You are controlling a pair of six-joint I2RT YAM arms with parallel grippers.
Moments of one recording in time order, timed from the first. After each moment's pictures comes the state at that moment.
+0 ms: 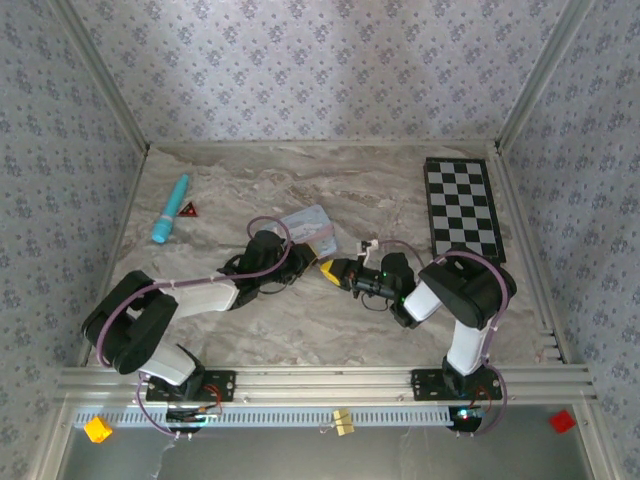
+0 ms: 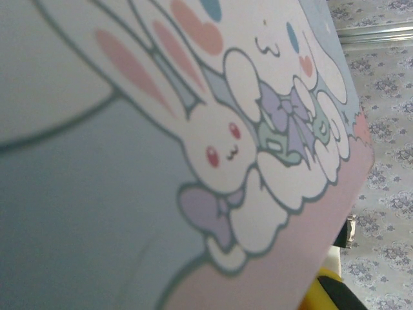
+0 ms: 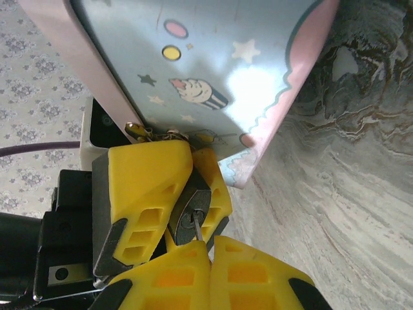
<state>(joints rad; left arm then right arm) -0.72 1.48 0.58 0.40 0.20 -1.35 0.63 1.81 0.35 1.33 -0.52 1.50</state>
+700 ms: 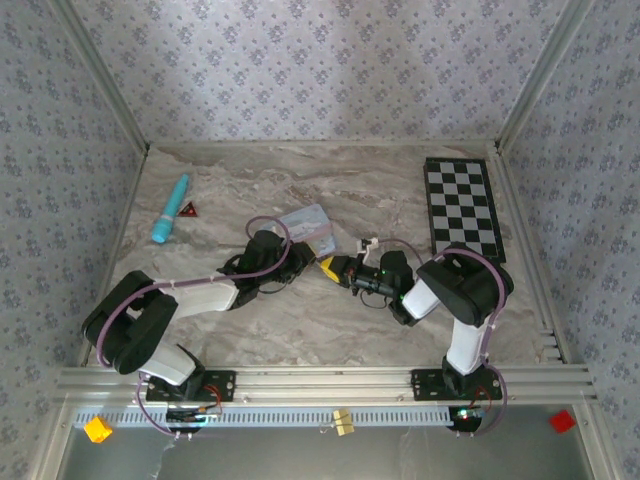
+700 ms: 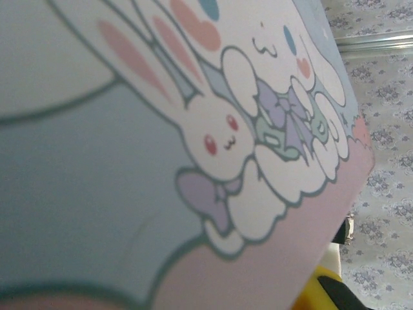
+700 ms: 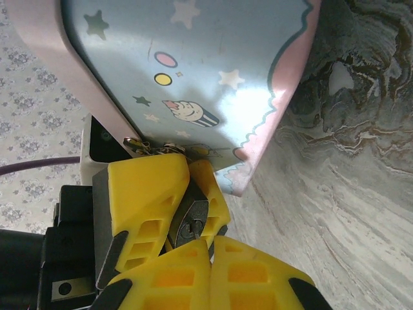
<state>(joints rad) -0.72 1.48 0.58 0.40 0.17 -1.35 0.63 1.83 0.38 1.33 -0.51 1.52</state>
